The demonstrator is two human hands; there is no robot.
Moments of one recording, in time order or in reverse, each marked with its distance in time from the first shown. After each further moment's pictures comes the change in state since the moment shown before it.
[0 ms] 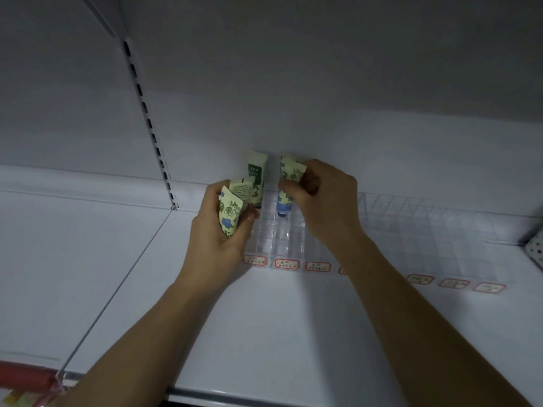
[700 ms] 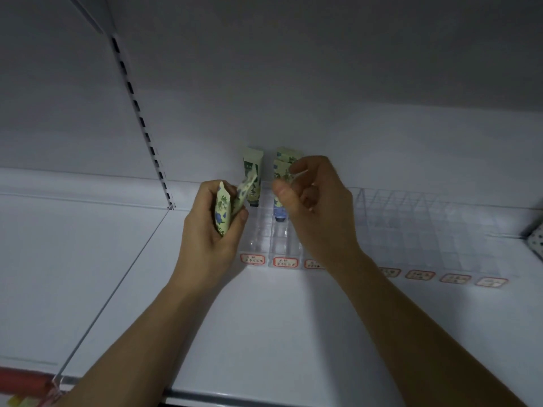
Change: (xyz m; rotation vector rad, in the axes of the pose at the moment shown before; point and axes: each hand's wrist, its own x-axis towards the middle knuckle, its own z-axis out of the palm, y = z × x) left_hand 0.000 0.005 0.000 0.111 0.061 0.119; right_hand -0.031 -0.019 0.000 0.236 0.059 0.029
